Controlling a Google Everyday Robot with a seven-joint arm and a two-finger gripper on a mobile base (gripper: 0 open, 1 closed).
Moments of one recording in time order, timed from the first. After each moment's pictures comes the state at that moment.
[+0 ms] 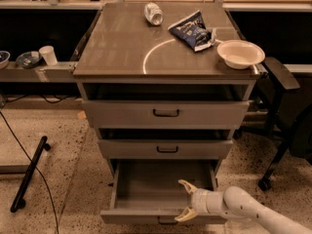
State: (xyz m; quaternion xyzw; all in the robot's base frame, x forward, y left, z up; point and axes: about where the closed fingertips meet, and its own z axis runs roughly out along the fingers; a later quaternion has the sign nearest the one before) arm 0.481 -0.104 0.303 -0.61 0.64 0.20 0.43
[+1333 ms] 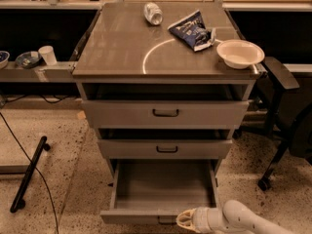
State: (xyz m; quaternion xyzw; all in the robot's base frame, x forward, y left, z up) arm 0.419 -0.115 0.218 -0.62 0.65 0.26 0.36
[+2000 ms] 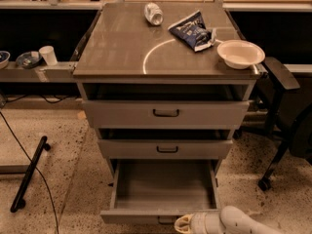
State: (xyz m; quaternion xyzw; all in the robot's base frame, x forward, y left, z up) arm 0.402 -0.109 0.195 -0.60 0.67 0.26 0.35
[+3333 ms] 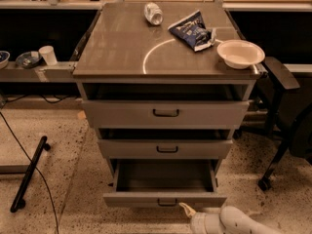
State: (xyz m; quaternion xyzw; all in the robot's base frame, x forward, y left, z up) arm 0.402 -0.109 0.195 -0.60 0.67 0.26 0.35
